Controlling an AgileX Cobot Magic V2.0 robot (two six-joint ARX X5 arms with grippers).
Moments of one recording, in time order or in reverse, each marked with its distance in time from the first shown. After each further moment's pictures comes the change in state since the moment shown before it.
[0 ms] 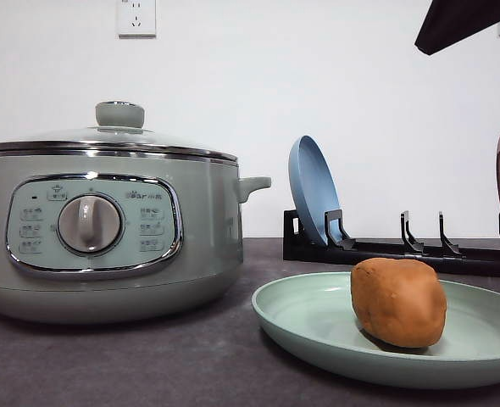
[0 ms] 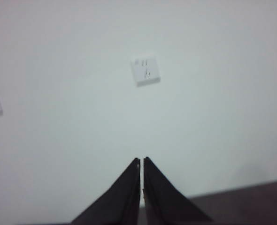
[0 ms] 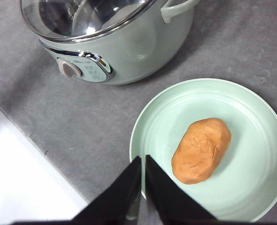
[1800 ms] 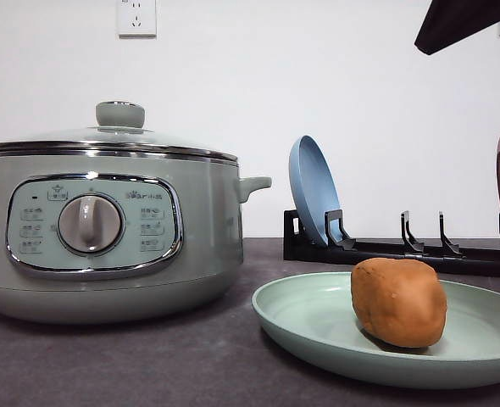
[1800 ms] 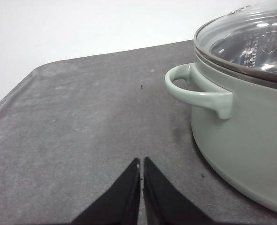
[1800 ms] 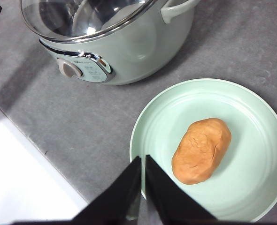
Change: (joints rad) left_arx 0.001 -0.359 -0.771 -0.008 -0.045 -0.032; right_arx 0.000 0.000 0.000 0.000 0.000 0.000
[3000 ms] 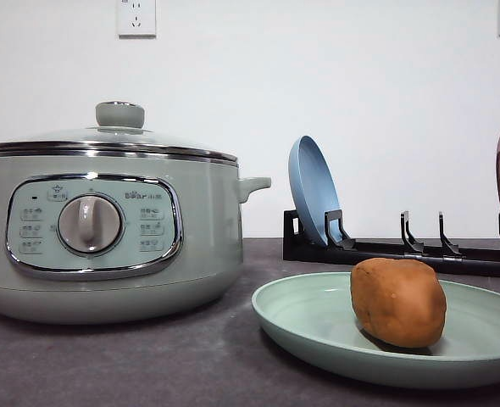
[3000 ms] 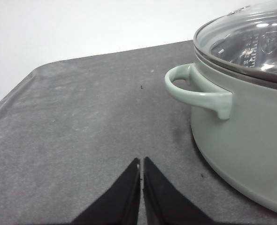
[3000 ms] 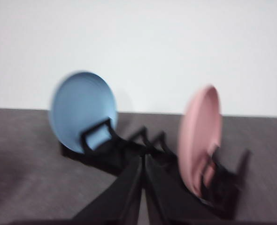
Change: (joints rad) left_arx 0.000 0.000 0.000 0.000 0.000 0.000; right_arx -0.676 -0.762 -0.686 0.718 0.118 -0.161
